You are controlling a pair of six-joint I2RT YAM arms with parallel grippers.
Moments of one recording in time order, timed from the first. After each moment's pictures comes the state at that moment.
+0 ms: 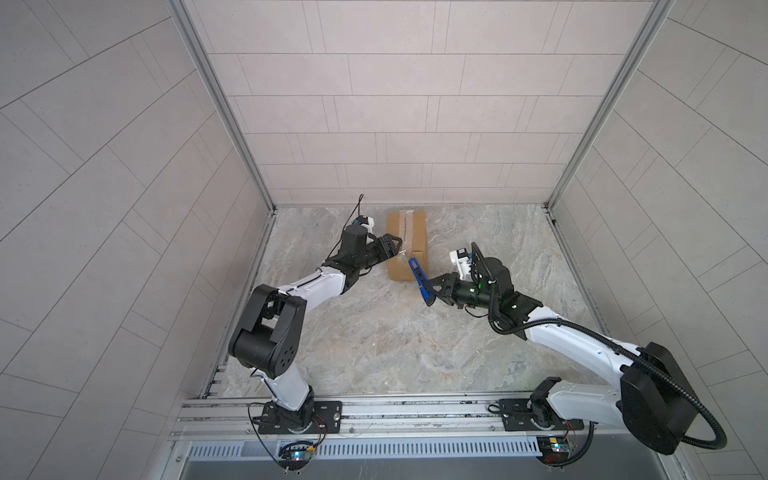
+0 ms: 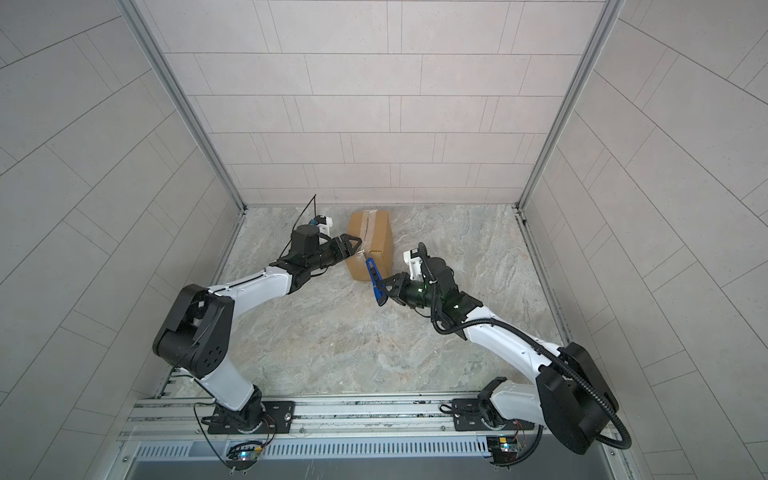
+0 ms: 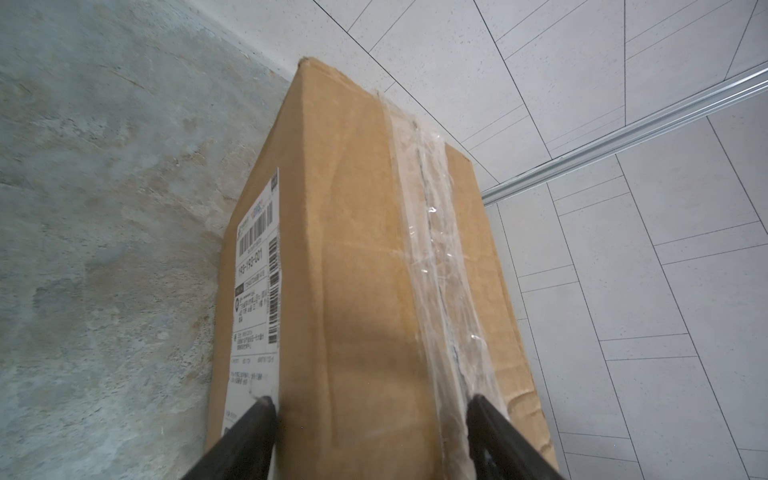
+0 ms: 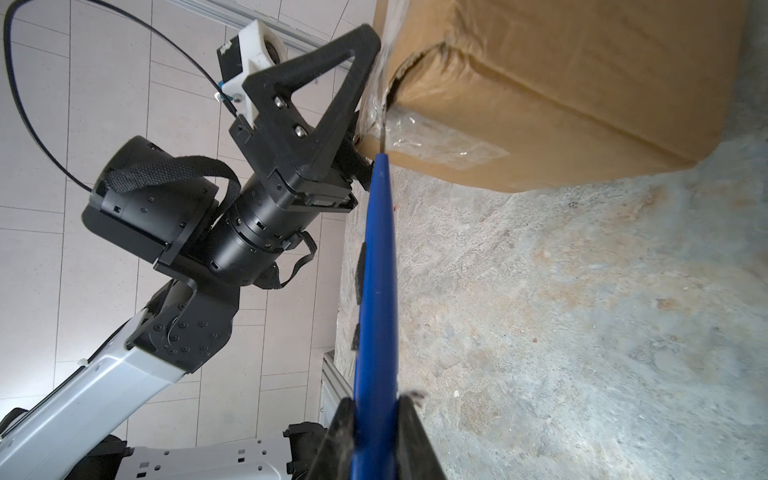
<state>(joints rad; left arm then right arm) -0.38 1.68 0.98 0.26 0.32 -0.78 0.57 1.23 0.69 0.16 -0.46 1.10</state>
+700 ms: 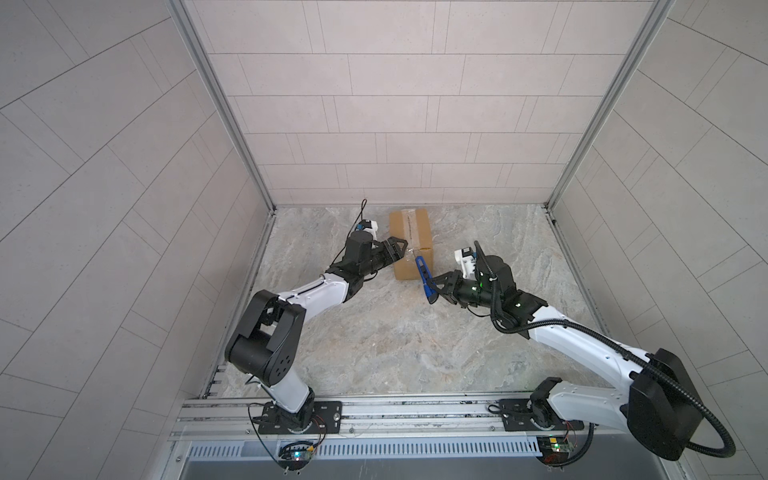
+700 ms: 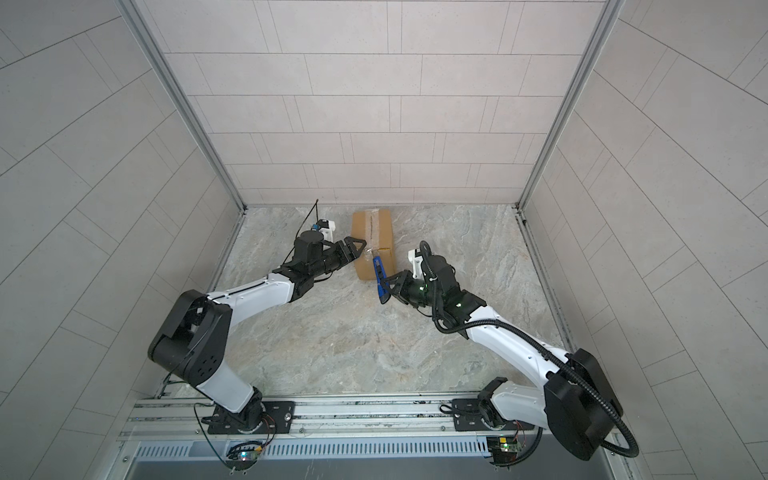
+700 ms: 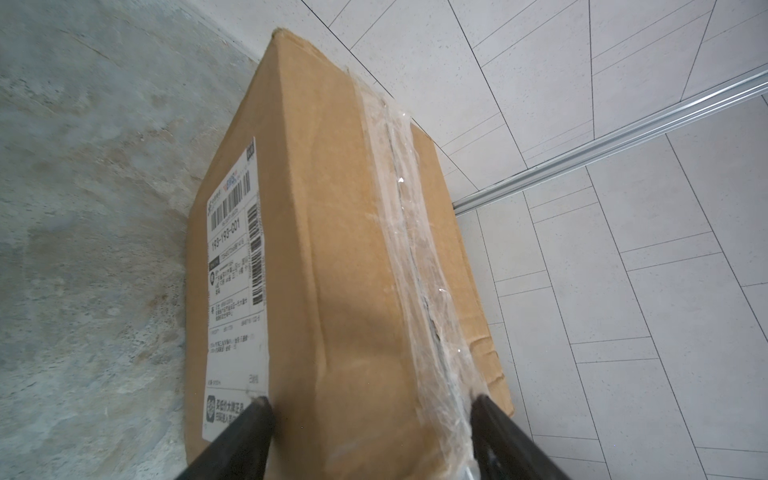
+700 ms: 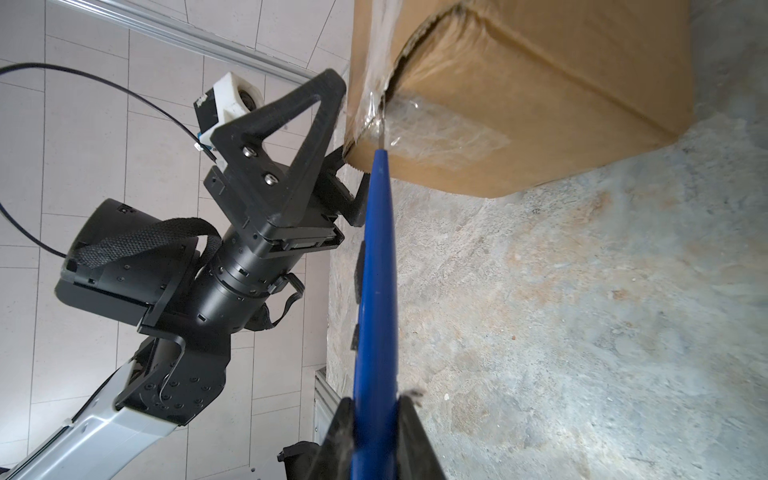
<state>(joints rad) -0.44 1.64 0.93 0.32 0.28 -0.86 0.57 1.19 0.74 0.02 -0.39 1.11</state>
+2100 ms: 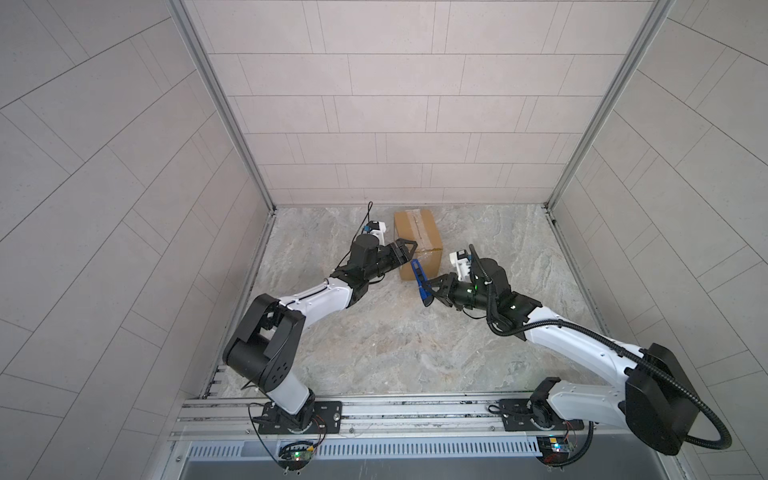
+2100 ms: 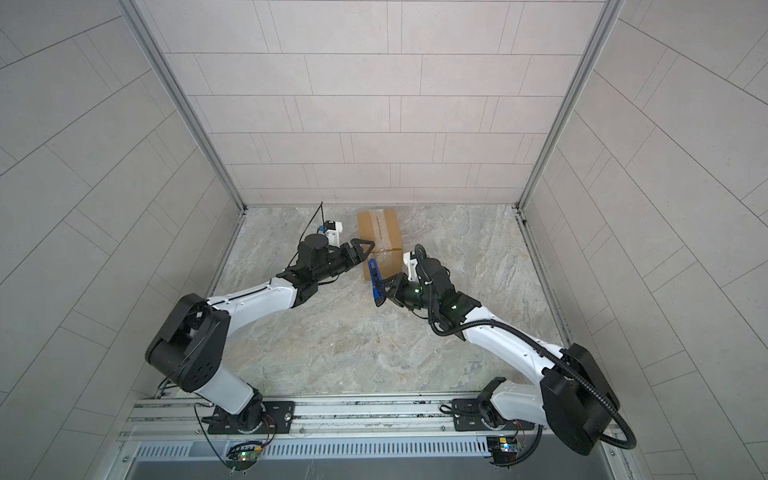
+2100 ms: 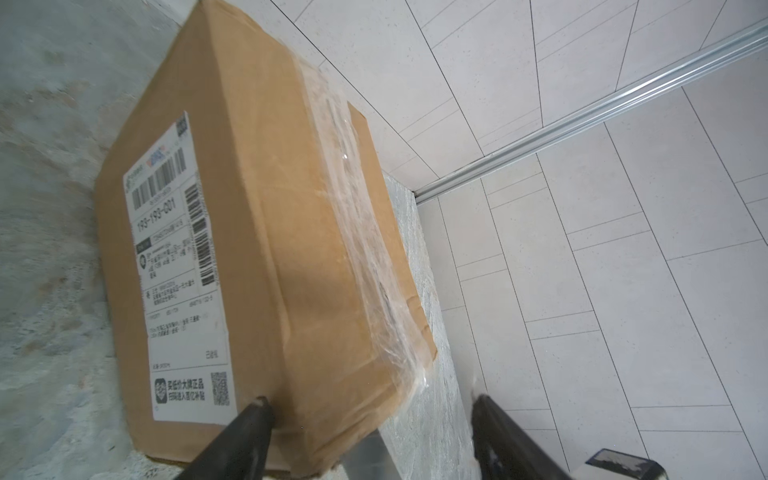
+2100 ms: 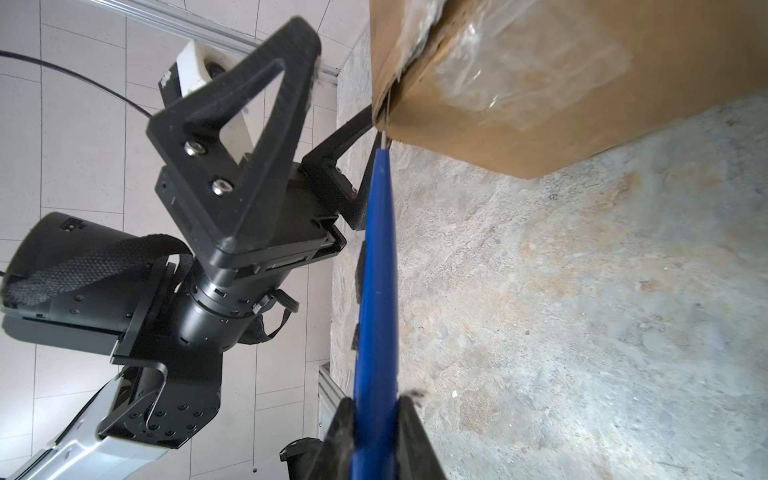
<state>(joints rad) -0.51 1.61 0.91 0.39 0.29 -0.91 0.62 1.22 0.73 0.08 -0.37 1.15</state>
